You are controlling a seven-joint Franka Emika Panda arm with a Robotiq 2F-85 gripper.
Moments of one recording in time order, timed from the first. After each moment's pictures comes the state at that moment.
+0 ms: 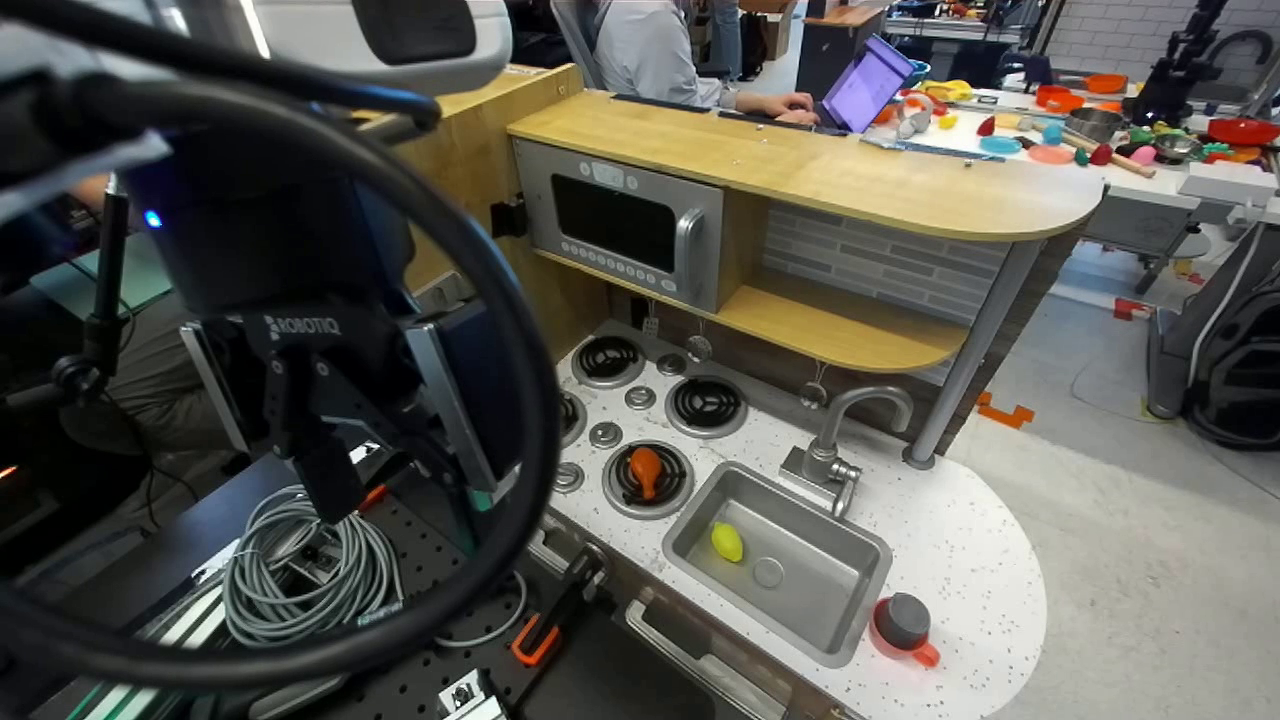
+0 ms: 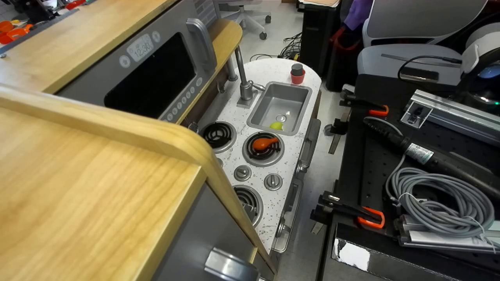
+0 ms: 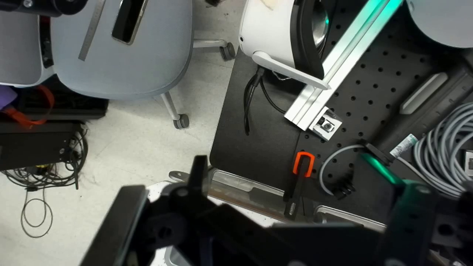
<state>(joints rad) -0.16 -0.74 -0.11 -2.78 -0.46 1.88 -0.34</state>
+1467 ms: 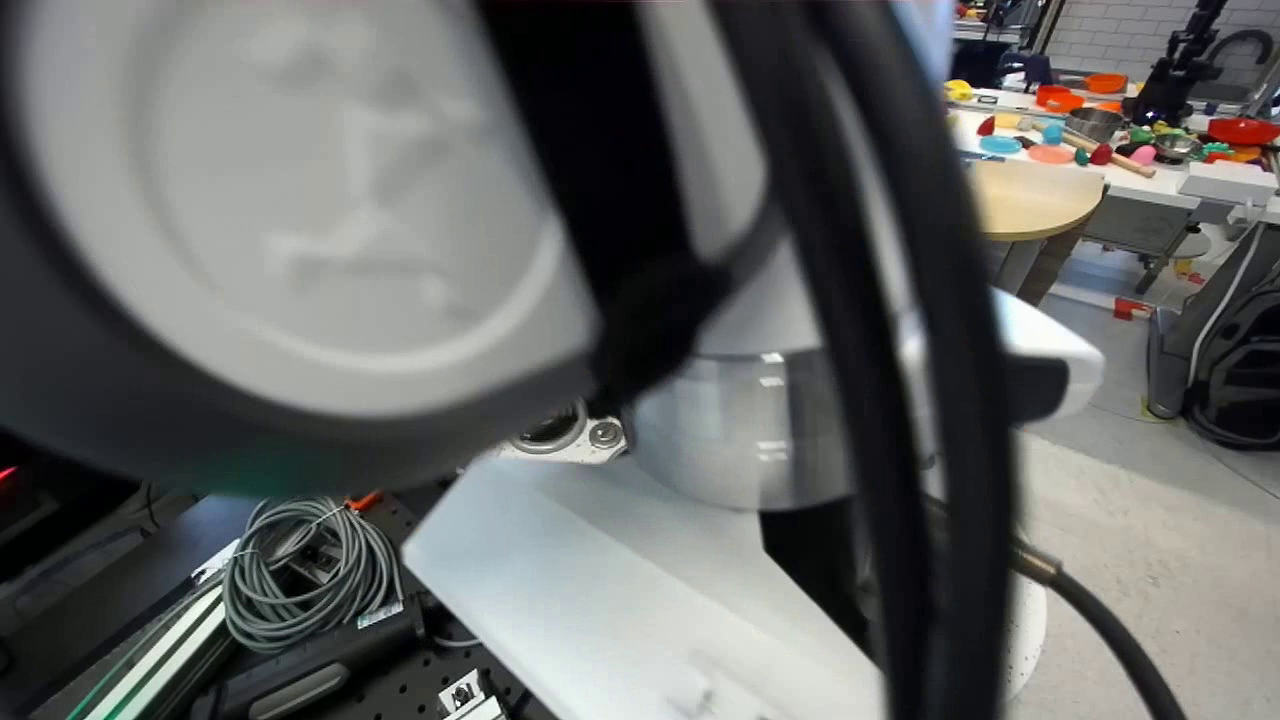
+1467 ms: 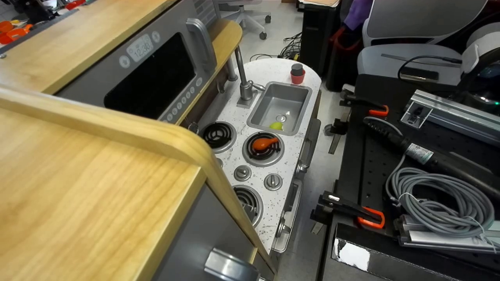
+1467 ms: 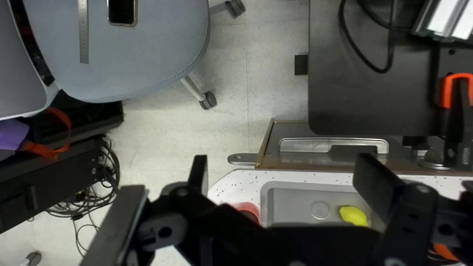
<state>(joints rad) -0.30 -0.19 -0.39 -2.58 -0.49 2.41 -0.31</state>
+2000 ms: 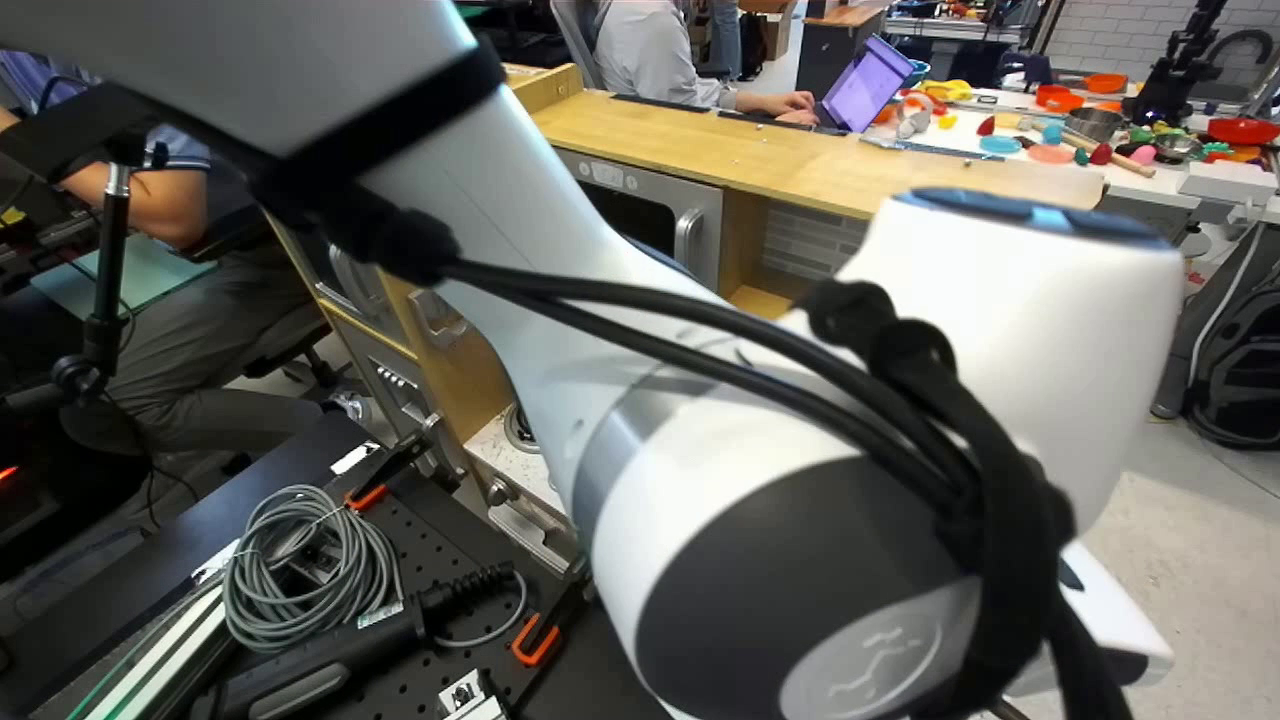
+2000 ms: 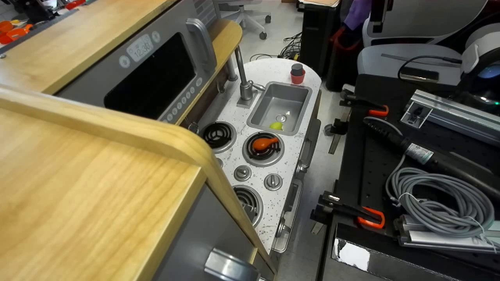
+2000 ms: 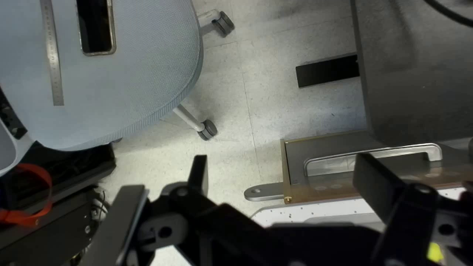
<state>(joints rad) -0.36 0.28 -0.39 -2.38 -0.30 2.56 -0.34</state>
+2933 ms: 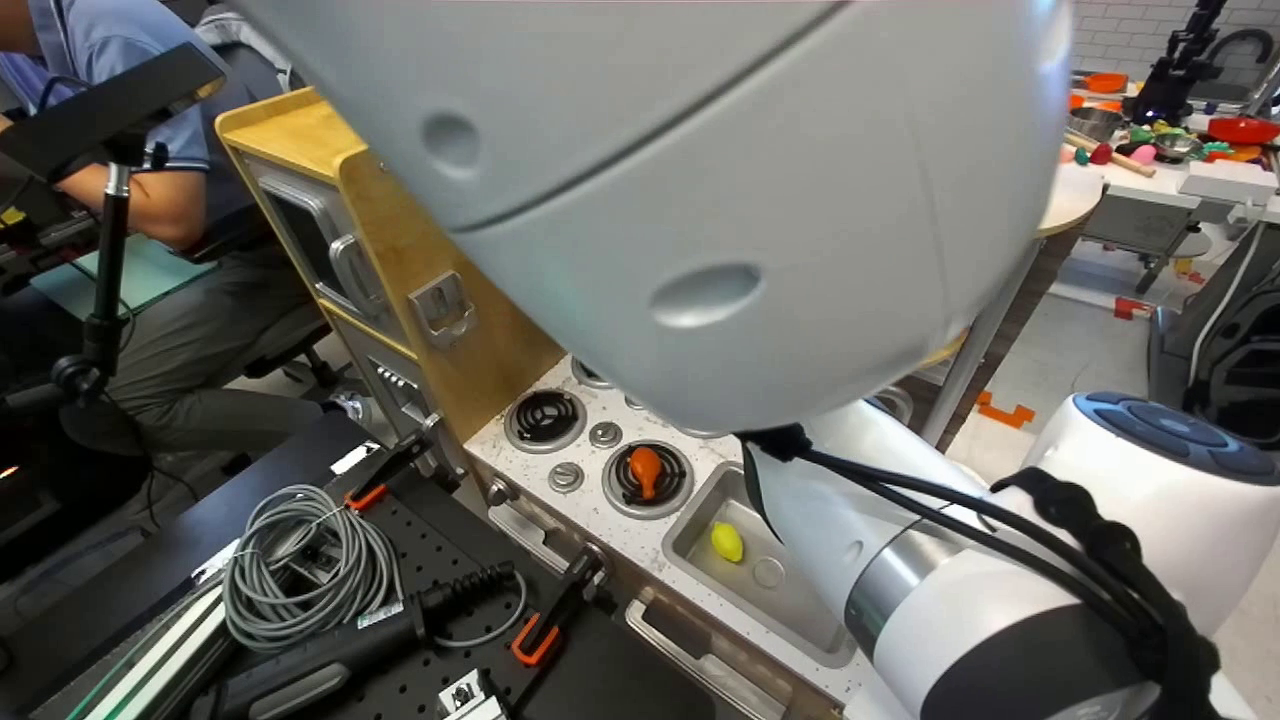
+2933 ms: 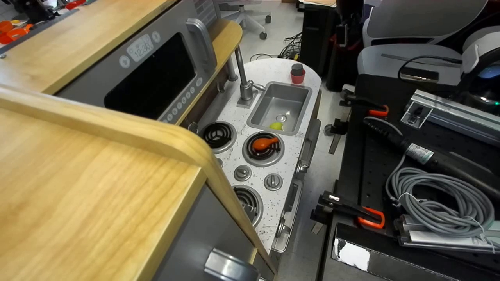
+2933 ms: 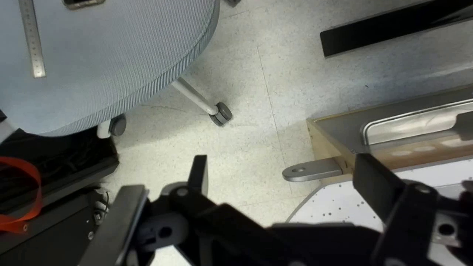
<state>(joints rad) -0.53 0.75 -0.26 -1.92 -0.17 2.57 -0.36</state>
